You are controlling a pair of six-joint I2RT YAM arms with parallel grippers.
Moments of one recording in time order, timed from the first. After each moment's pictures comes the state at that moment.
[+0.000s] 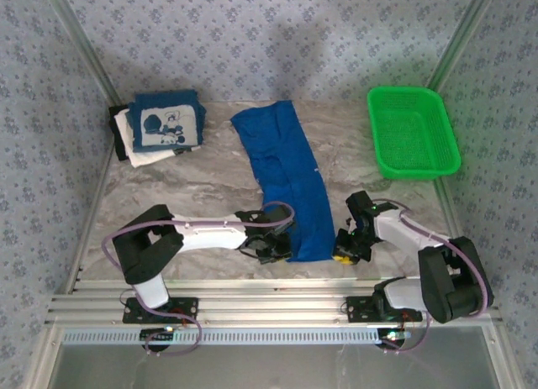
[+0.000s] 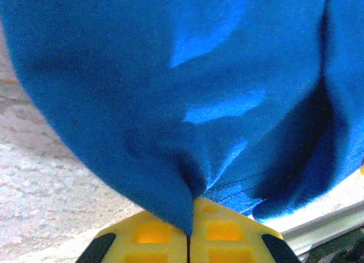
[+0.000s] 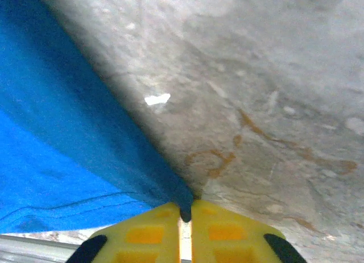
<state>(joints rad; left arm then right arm) -1.11 1.70 0.94 -0.37 0.18 -1.28 0.31 1.30 0.57 -0.81 -0.36 0.62</state>
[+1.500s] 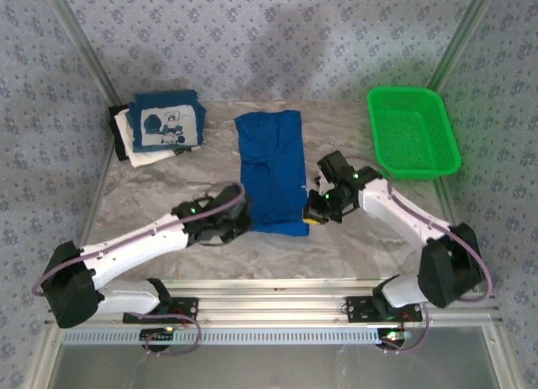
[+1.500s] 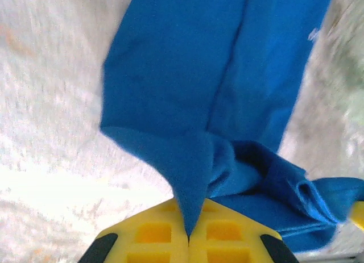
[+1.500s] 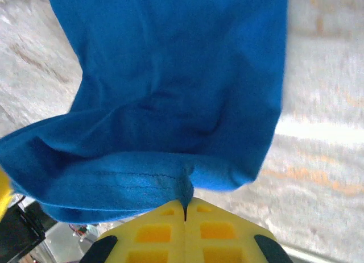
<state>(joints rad) -0.88 1.24 0.91 -0.64 -0.07 -1.31 0.49 1.44 1.08 -0.88 -0.44 0.68</state>
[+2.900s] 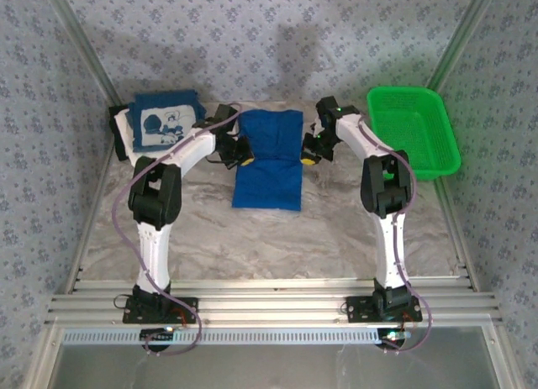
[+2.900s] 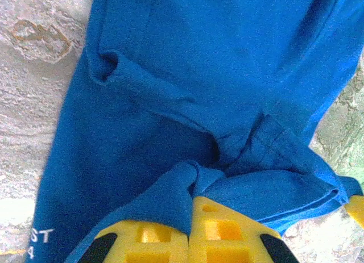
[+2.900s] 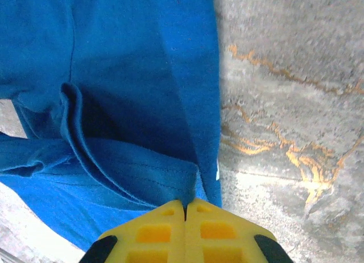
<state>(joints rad) -0.38 2.14 1.74 -0.71 0.33 -0.82 0.26 2.29 2.01 -1.06 -0.42 0.46</state>
